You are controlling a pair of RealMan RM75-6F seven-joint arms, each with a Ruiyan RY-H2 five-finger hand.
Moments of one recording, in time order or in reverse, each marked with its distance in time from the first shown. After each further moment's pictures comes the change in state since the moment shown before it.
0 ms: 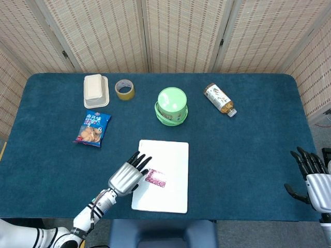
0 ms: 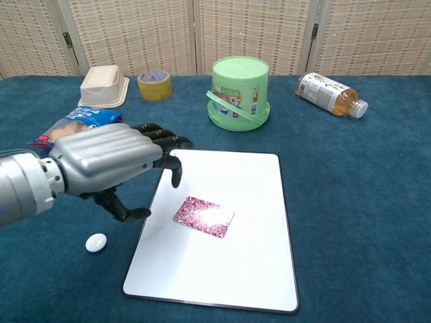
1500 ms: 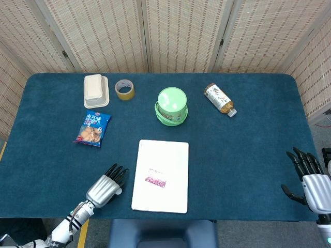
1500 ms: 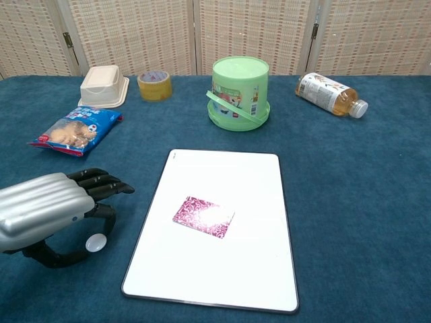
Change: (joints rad) left arm 0.237 0.006 0.084 0.238 0.256 -0.010 -0.194; right arm -0.001 0.013 -0.006 -0.056 -0.019 0.011 -0.055
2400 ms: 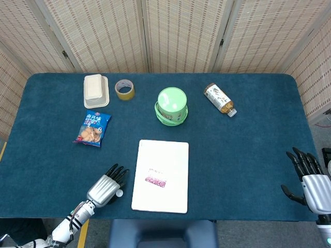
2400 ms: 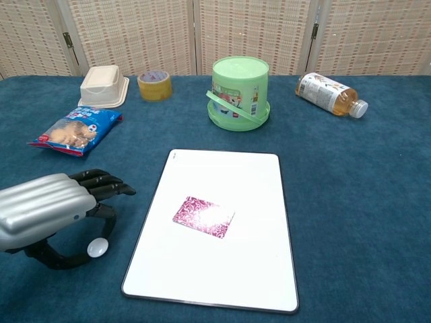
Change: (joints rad) left arm 0.016 0.006 -0.032 -0.006 0.025 -0.035 -0.055; right arm -0.003 0.004 -0.001 -0.010 0.000 0.004 -0.008
